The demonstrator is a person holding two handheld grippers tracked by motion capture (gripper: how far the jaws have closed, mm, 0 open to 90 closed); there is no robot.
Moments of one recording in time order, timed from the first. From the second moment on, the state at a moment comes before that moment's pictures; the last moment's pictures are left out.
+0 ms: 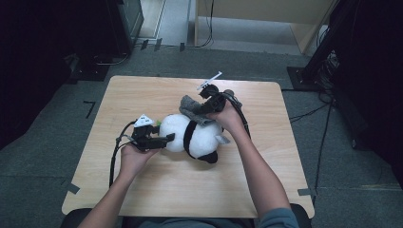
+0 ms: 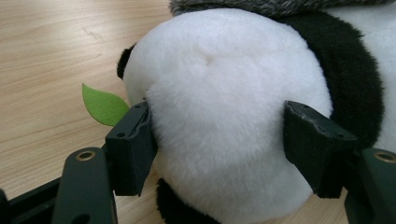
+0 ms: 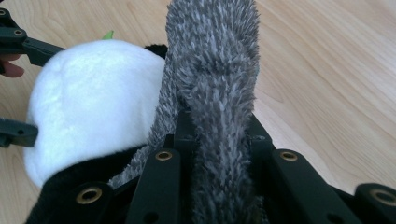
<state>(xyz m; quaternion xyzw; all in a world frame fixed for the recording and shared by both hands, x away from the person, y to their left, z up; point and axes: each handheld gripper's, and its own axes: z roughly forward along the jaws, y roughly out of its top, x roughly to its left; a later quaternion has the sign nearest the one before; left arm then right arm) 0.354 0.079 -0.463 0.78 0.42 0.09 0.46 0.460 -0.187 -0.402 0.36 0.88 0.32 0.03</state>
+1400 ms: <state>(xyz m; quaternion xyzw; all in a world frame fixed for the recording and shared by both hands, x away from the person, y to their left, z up) 0.355 0.080 -0.464 0.78 0.42 0.08 0.46 0.424 -0.188 -0.362 0.33 0.86 0.38 0.06</state>
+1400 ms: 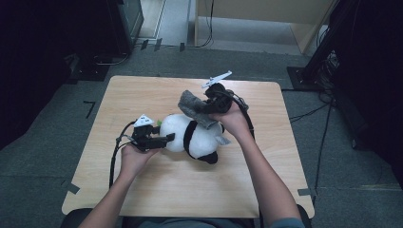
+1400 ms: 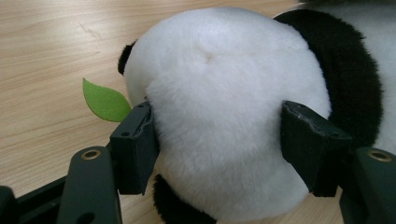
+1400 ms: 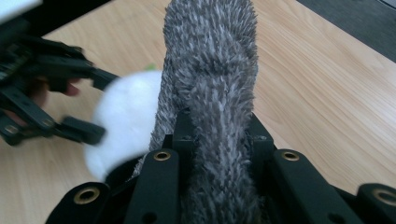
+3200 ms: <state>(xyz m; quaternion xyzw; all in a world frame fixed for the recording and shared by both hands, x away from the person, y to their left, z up) 0.355 0.078 -0.464 0.78 0.42 0.09 0.45 0.406 -0.200 -0.384 0.35 0.86 0.35 0.08</state>
